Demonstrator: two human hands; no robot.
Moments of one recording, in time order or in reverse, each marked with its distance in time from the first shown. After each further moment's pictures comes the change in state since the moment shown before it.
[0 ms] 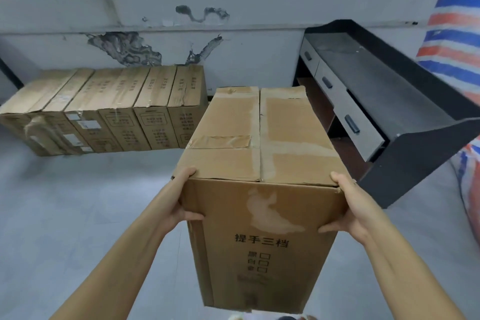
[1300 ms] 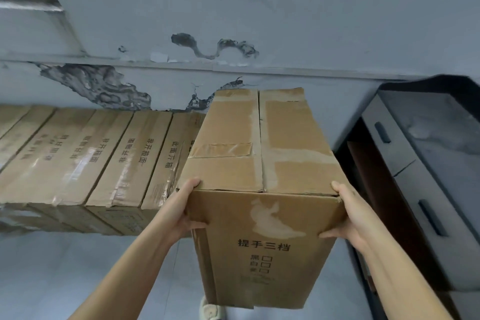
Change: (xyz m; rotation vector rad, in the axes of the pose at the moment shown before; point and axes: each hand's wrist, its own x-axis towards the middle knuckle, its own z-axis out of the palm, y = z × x) left_hand 0.645 0.427 0.141 -0.139 0.071 -0.043; right_hand 0.622 -0.433 0.334 -0.080 -0.097 -0.004
